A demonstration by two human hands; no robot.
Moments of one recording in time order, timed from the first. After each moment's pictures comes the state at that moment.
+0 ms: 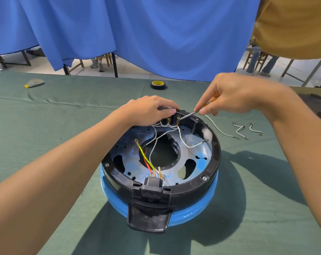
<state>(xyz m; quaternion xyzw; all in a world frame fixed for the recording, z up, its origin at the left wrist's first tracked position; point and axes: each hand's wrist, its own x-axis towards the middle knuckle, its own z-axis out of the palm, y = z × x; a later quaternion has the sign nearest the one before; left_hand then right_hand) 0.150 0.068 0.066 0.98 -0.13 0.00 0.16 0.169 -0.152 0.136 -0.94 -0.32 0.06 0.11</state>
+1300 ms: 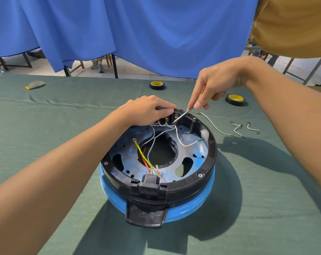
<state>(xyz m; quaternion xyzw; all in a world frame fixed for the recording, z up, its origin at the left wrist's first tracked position) 0.148 0.068 0.066 0.98 -0.12 0.00 0.16 0.215 -0.135 0.153 -0.90 -0.34 0.26 0.10</state>
